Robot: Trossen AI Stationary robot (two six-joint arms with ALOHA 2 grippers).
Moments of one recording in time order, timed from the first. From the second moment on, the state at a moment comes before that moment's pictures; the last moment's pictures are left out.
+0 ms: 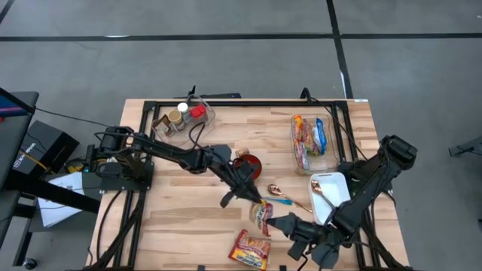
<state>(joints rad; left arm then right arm) -0.11 1.74 1.09 0.57 0.56 -0.24 0.86 1.65 1.18 -0.12 1.06 -1.02</state>
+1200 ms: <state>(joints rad) -0.14 1.22 0.81 0.17 0.19 0.00 0.96 1.52 1.19 -0.69 1.27 -0.43</state>
